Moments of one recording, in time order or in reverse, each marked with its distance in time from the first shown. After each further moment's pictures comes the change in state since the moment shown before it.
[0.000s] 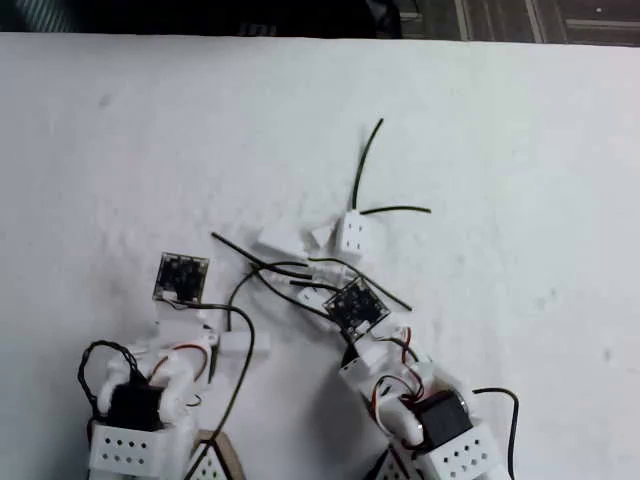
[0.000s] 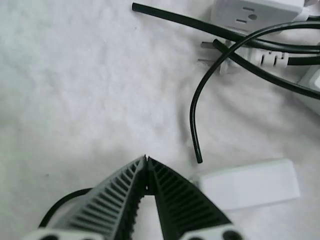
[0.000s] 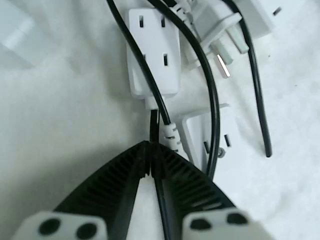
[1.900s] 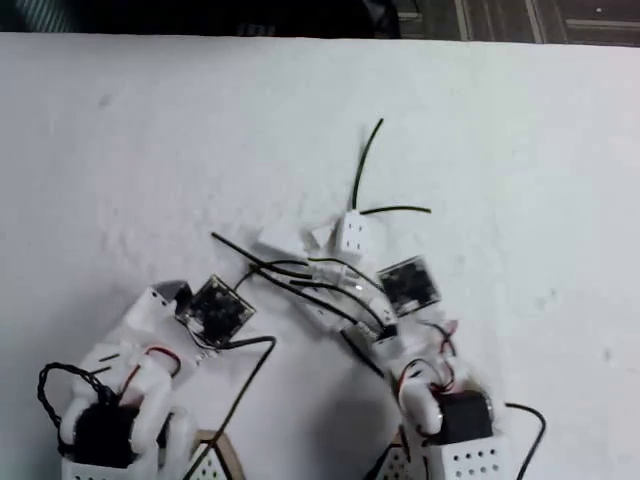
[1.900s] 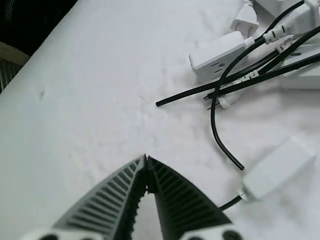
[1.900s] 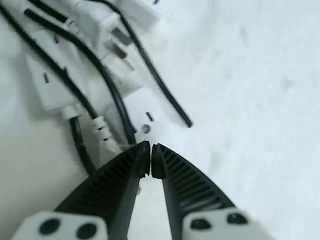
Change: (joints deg) left arm -0.9 -0.4 -20.2 5.1 -39.1; right arm 20.7 -0.3 -6.9 2.4 1.1
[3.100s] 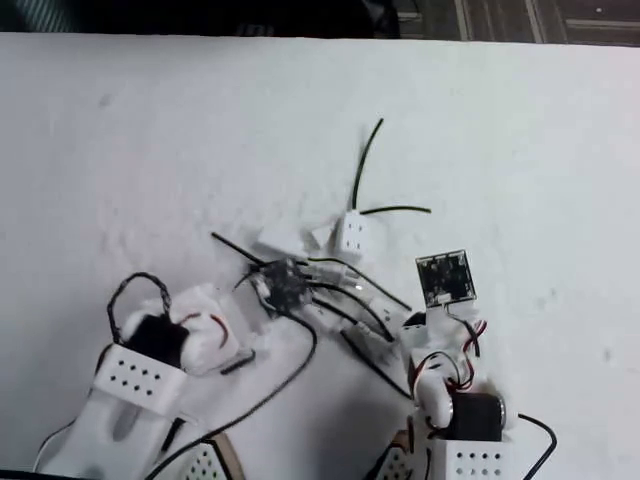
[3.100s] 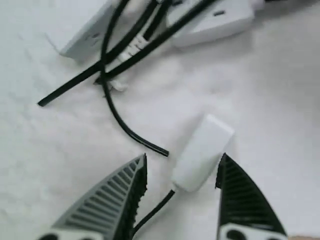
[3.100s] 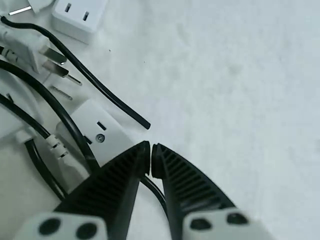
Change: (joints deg) left arm 13.7 45.1 -6.5 -10.7 -0.4; right arm 8.0 0.0 0.0 -2.1 -1.0
